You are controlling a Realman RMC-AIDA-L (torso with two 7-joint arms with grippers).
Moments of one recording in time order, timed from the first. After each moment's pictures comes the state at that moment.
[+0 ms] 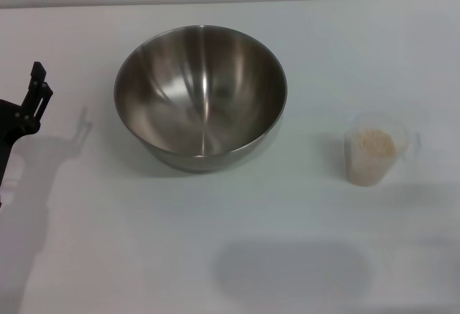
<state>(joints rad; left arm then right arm) -0.19 -2.08 -0.88 -0.38 2.42 1.32 0.00 0.08 2.09 0.58 0.20 -1.96 -1.87 0.10</state>
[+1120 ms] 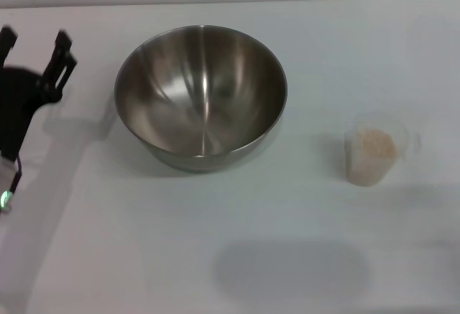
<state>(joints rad) -0.15 -2.00 -0.90 -0.65 2.50 1.15 -0.04 0.08 2.09 0.58 0.20 -1.96 -1.87 0.10</state>
